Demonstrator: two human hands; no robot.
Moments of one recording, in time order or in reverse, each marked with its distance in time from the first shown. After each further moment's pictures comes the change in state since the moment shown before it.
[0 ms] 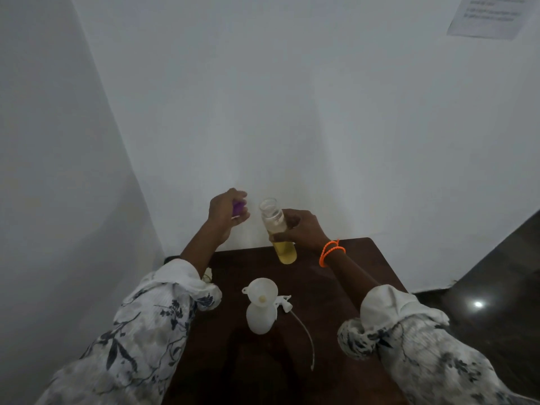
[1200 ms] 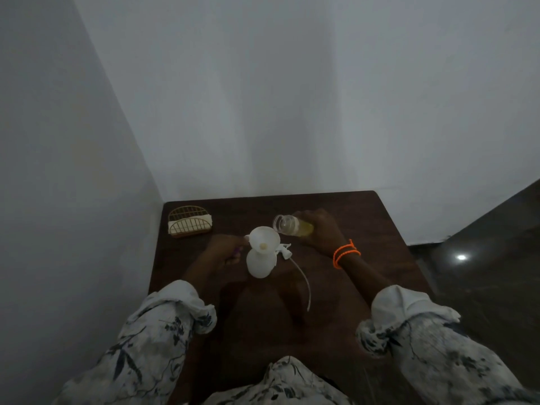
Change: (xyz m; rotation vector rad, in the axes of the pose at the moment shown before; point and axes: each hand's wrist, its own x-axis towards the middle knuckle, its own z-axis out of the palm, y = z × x) left_hand -0.061 -0.167 -0.070 0.559 0.072 -0.503; right_hand -0.090 0.088 0.029 -0.459 -0.118 -0.054
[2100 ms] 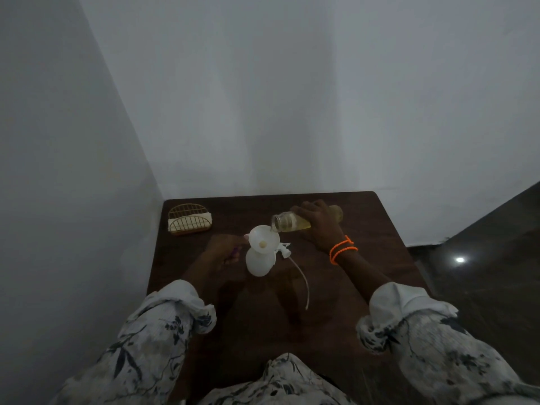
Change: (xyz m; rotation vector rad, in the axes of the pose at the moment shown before) left_hand -0.010 -0.003 0.002 -0.042 -0.006 0.021; right_hand 0.011 0.002 0.002 -0.230 0.052 -0.087
